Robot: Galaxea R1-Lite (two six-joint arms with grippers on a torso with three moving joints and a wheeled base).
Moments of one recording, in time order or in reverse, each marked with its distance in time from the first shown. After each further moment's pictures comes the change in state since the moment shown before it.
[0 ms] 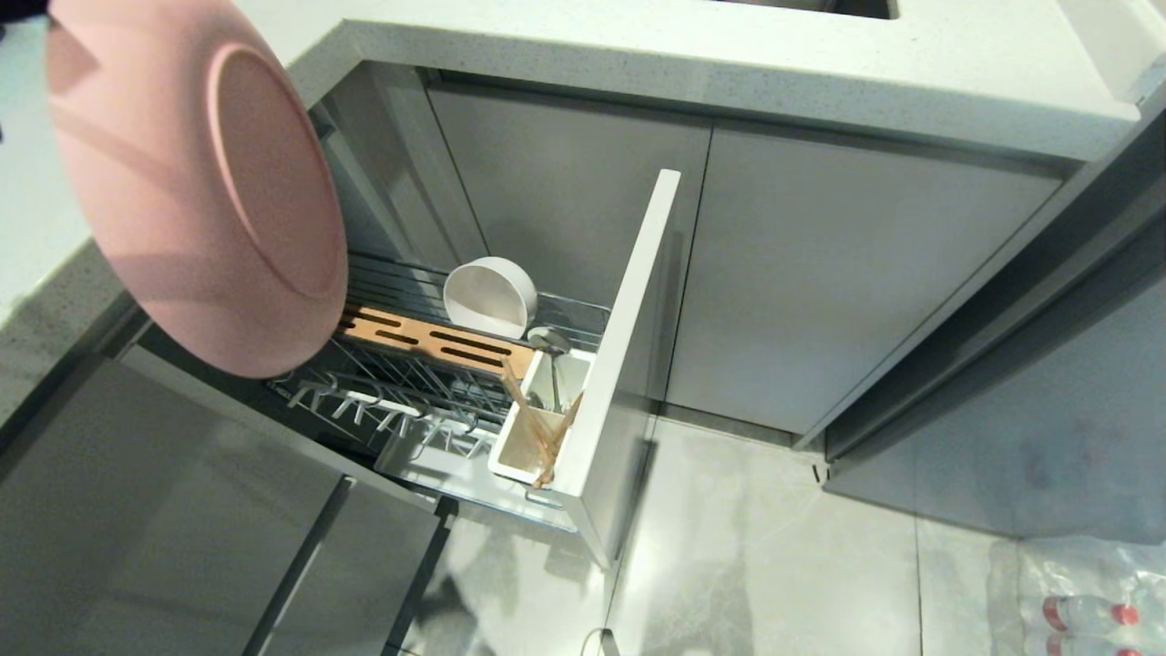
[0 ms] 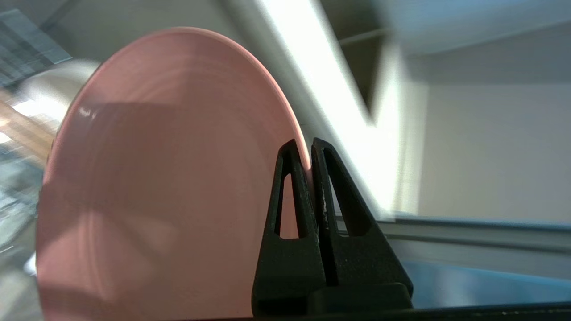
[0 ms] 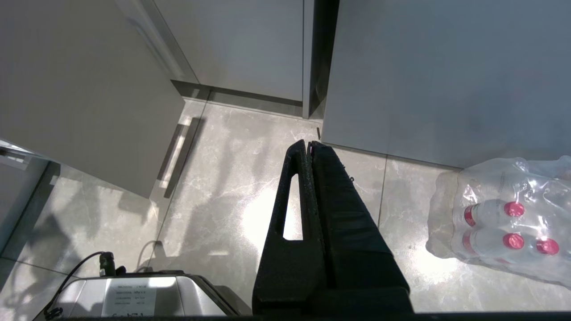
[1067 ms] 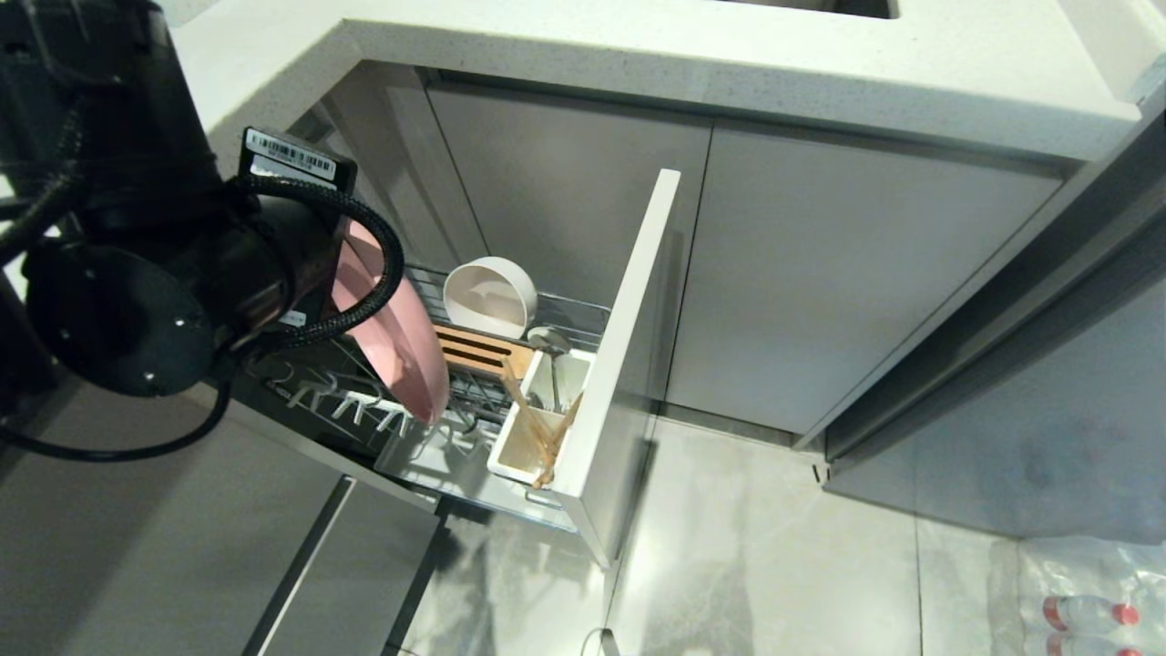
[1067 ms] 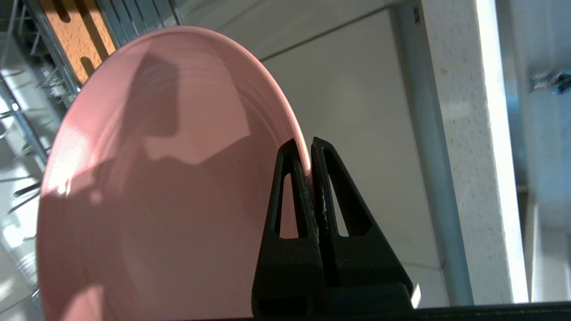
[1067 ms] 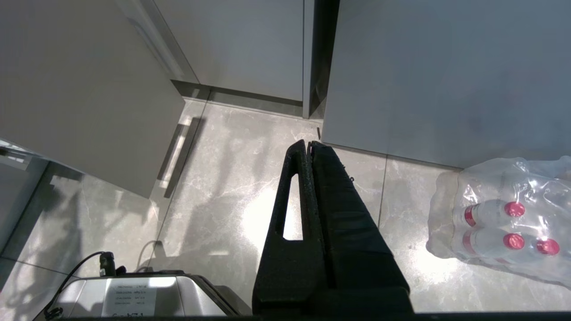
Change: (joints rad) left arm 0.115 0.239 0.454 -0.614 0.396 -0.211; right arm 0.000 0.000 0.000 0.000 0.000 0.000
